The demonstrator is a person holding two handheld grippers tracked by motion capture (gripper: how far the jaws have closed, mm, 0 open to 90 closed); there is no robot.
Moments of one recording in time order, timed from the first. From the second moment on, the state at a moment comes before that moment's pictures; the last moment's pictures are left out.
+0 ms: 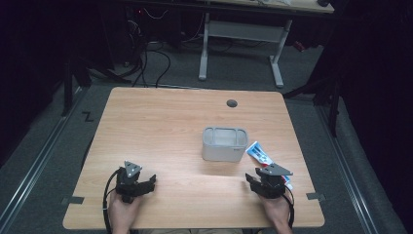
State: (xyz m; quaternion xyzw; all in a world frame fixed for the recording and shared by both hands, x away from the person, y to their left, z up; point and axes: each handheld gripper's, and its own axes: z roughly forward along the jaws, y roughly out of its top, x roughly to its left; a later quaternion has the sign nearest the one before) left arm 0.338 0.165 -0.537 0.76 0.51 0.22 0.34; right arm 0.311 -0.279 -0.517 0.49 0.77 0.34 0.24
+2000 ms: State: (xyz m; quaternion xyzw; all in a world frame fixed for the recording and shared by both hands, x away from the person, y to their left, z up) left arm 0.338 0.165 -0.537 0.76 0.51 0.22 0.34; right arm 0.337 -0.330 -0.483 0.53 0.74 0.33 0.26
